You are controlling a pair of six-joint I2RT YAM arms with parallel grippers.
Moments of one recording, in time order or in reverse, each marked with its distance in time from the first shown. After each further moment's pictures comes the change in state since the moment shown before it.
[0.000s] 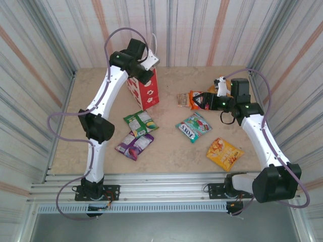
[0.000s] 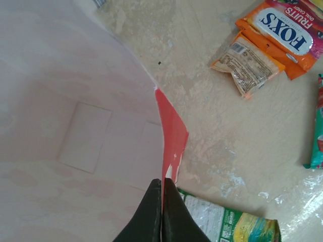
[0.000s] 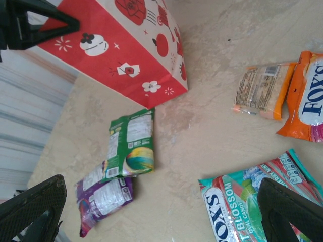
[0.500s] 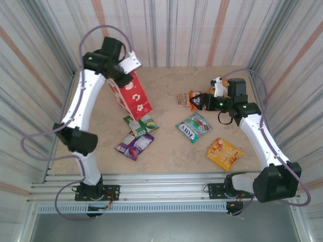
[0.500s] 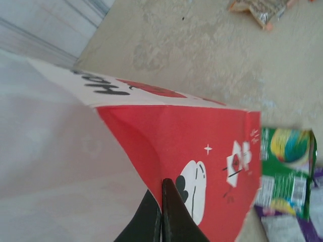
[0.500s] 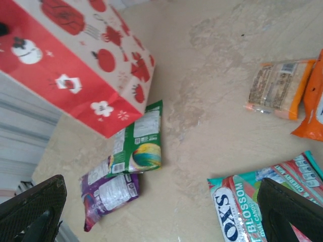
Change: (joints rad) left arm 0.109 -0.354 -0.283 -0.071 -0.044 0.309; right arm 0.046 0.010 0.000 0.008 -0.002 0.000
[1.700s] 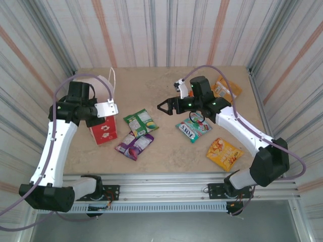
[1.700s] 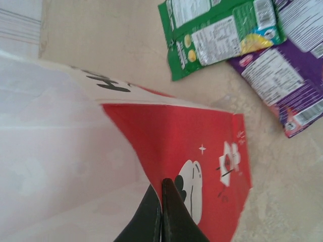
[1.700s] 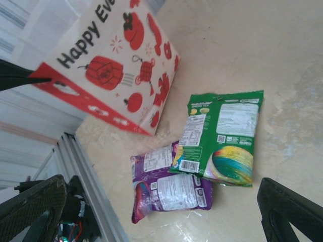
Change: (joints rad) left arm 0.203 -0.689 -0.921 0.198 0.040 0.568; right arm 0.383 0.204 0.124 0.148 0.034 0.078
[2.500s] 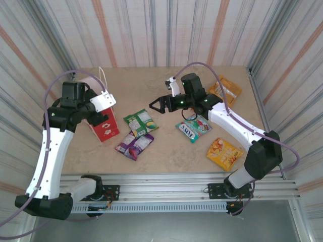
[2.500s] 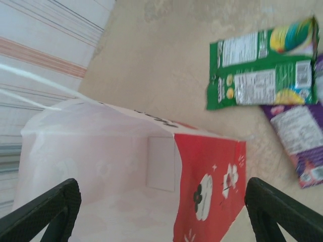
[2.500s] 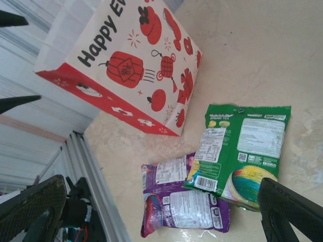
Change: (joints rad) left arm -0.047 -0.084 0.057 0.072 -0.004 -0.314; right arm 0.058 0.089 0.090 0.026 -0.002 0.009
